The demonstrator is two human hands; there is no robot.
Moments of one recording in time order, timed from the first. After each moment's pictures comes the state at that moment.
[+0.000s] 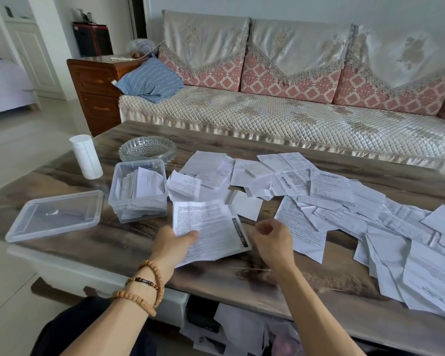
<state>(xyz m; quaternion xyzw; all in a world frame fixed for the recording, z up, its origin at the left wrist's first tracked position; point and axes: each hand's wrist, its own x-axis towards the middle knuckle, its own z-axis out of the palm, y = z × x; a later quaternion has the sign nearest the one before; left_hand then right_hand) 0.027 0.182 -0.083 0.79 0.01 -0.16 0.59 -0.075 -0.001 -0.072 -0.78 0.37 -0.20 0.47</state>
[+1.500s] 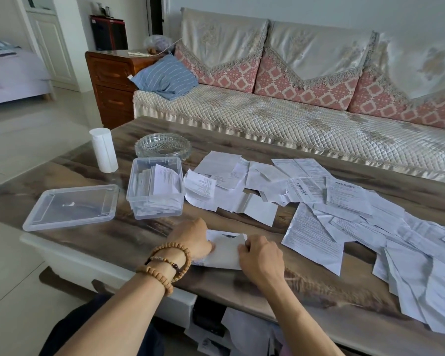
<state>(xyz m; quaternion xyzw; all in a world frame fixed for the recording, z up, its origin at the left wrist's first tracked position) 0.044 0.182 -0.056 0.95 -0.25 -0.13 0.15 -0.055 0.047 -0.090 -0.92 0.31 -0.10 0.23</state>
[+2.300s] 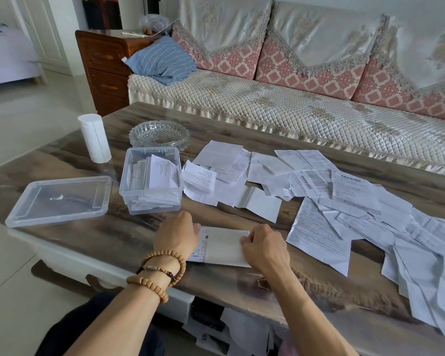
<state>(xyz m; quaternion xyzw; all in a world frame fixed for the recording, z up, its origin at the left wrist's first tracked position) 0.057 0.186 -0.080 0.97 -0.17 -0.04 0.20 -0.036 0.036 -0.082 -0.91 0.35 -0.05 0.24</state>
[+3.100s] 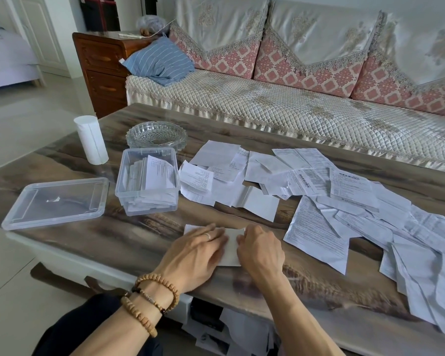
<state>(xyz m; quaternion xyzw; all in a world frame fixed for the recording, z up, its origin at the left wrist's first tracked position) 0.032 0.190 -0.113 0.85 -0.49 0.09 0.19 -0.040 0.052 -0.075 -0.93 0.33 -0.05 0.16</state>
